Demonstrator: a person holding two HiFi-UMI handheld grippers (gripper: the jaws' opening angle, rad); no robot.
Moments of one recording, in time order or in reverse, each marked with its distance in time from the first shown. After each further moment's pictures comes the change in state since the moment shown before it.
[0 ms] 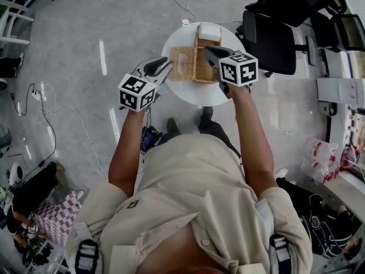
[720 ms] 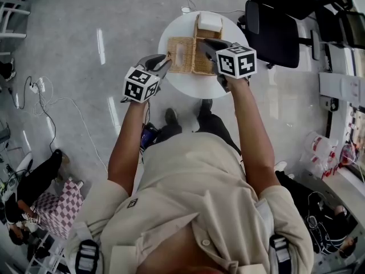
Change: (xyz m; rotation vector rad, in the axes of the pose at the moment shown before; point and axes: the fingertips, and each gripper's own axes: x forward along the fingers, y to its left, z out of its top) left arm 0.037 0.013 -0.078 -0.013 0.188 0.032; right arm 0.023 -0.016 -0.025 0.037 0.051 0.026
